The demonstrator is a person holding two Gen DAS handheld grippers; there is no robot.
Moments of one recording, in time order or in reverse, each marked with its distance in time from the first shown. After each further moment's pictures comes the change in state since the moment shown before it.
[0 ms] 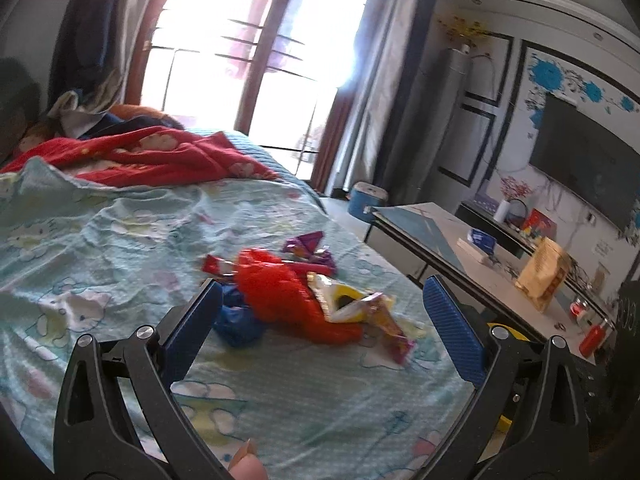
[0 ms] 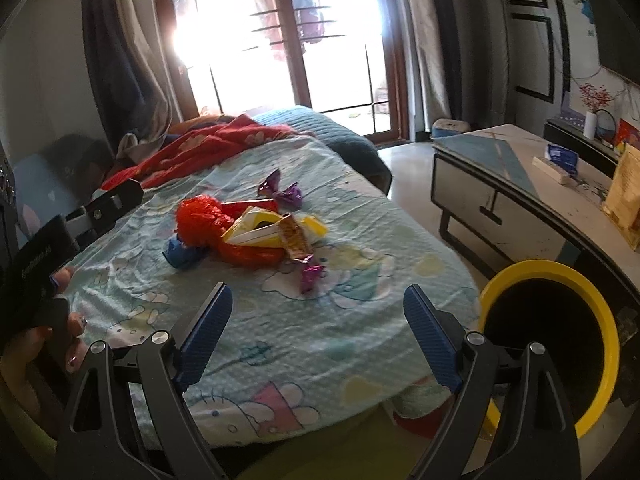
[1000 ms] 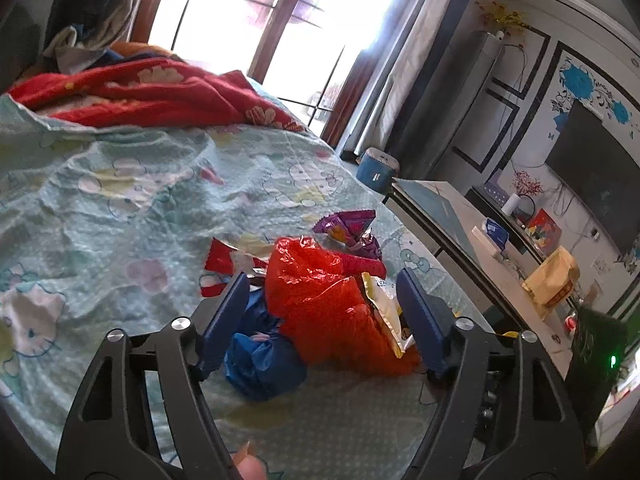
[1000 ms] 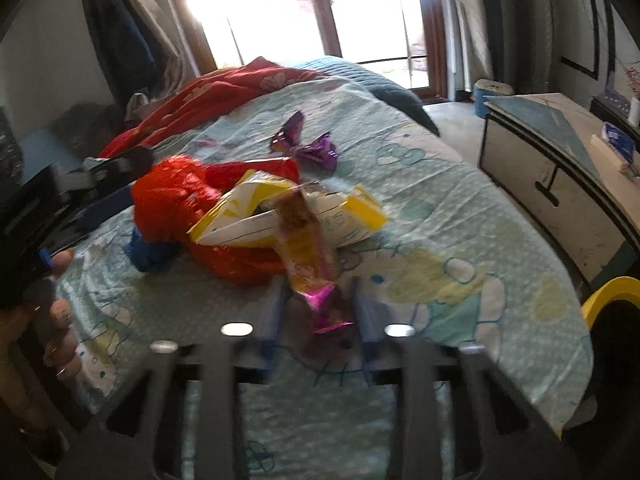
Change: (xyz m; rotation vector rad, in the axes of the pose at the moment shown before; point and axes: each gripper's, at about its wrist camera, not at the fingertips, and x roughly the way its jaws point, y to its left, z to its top) left arm 0.093 0.051 0.008 -0.120 0.175 -0.032; right arm 0.123 0.011 0.011 -0.033 0.162 0.122
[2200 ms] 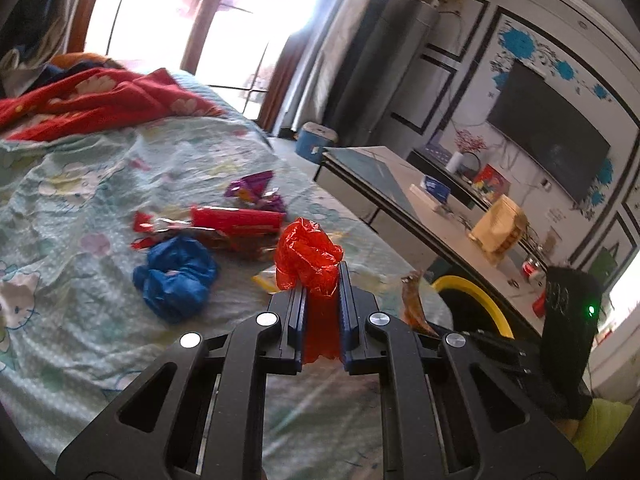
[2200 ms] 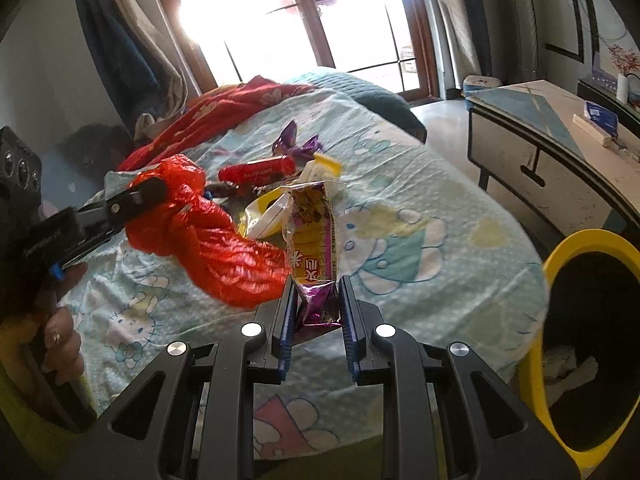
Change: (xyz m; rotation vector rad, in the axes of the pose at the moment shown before) left arm -0.051 -0.060 -0.028 0.151 0.079 -0.189; right arm -0.078 -0.017 -0.033 0.093 -0.055 0.010
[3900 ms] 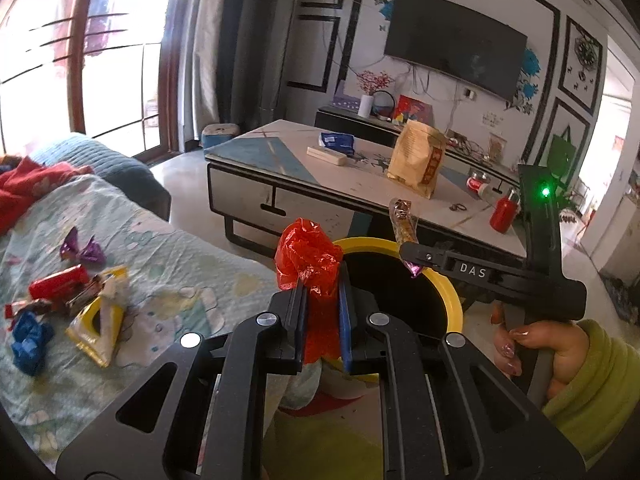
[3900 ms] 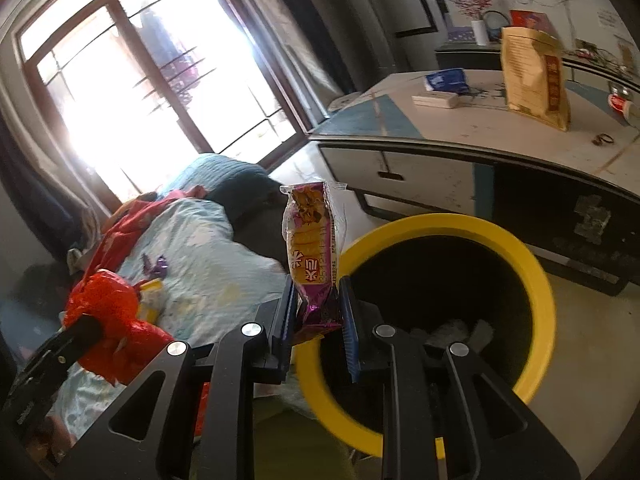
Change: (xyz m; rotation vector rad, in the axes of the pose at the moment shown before) left arm 0.060 -0.192 -0.028 0.386 0.083 -0.158; right arm -0.129 -0.184 -0.024 0.415 -0.201 -0.250
